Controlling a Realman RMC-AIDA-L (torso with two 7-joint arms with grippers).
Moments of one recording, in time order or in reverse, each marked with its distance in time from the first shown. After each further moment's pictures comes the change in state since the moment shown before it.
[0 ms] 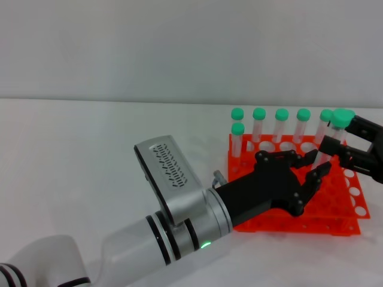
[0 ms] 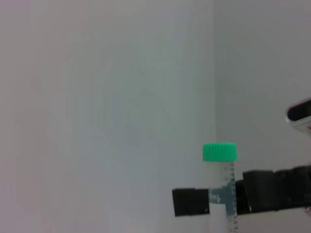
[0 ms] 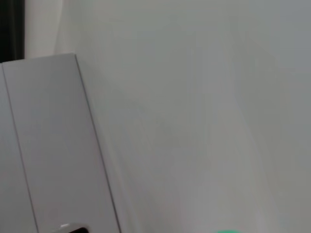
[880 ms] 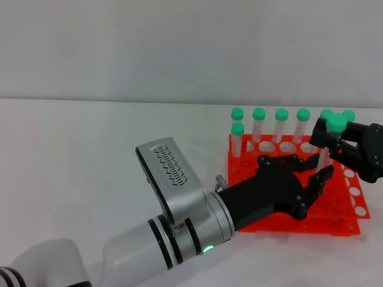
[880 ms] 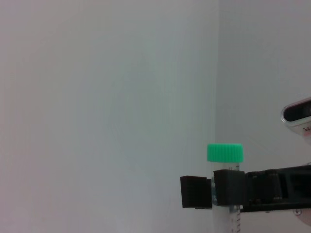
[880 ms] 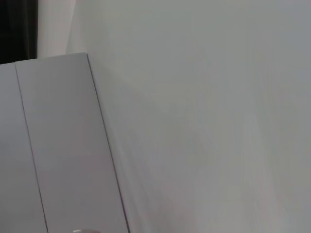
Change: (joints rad) left arm 0.008 0.000 0.002 0.019 0.002 -0.012 -0.045; right arm 0.023 0.014 -0.006 -0.009 -0.006 0.006 -0.010
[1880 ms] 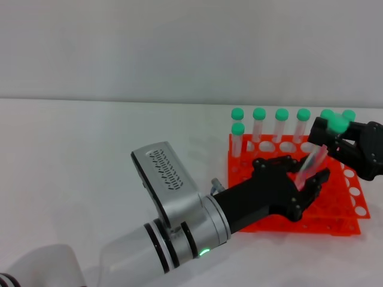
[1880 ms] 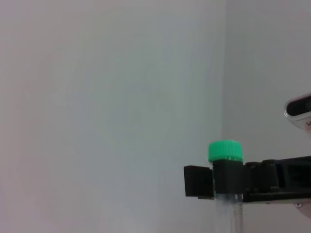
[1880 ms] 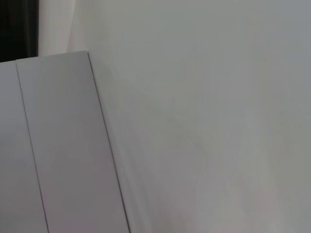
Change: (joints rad) left arm 0.020 -0.002 -0.001 -0.001 -0.004 0.000 0.007; right arm 0.009 0.000 -0.001 0.000 0.000 0.007 0.001
